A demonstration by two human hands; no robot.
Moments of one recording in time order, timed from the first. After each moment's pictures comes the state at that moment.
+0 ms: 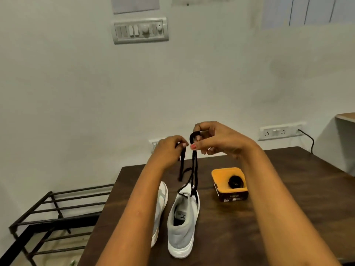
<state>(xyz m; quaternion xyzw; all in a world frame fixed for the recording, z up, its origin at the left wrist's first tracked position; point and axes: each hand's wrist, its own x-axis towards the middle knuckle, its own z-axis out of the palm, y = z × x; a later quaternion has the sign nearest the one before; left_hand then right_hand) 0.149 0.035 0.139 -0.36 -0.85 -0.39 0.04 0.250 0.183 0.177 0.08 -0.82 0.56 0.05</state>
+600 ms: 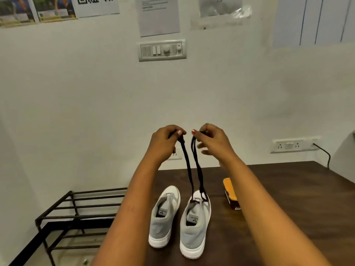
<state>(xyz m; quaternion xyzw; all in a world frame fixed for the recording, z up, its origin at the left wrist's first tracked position) 0.174 -0.024 0.177 -0.32 -0.79 -0.52 0.11 0.229 0.129 0.159 -0.01 -0.76 0.59 0.29</state>
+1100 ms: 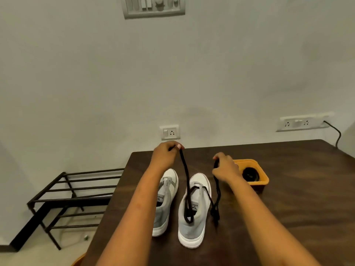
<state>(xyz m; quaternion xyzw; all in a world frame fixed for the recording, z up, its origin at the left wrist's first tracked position) 0.088 0.011 0.065 -0.23 -0.84 -0.49 -0.01 0.162 0.198 0.006 -0.24 -0.91 0.32 0.08</state>
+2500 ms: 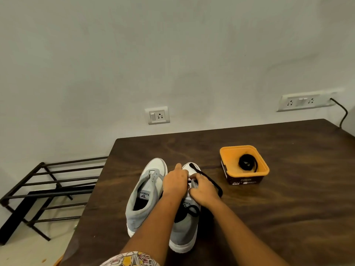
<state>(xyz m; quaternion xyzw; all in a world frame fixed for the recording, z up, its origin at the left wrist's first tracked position) 0.061 0.093 -0.092 -0.29 -0.96 -0.04 -0.01 0.134 0.176 -0.098 -0.24 -0.88 0.42 -0.03</state>
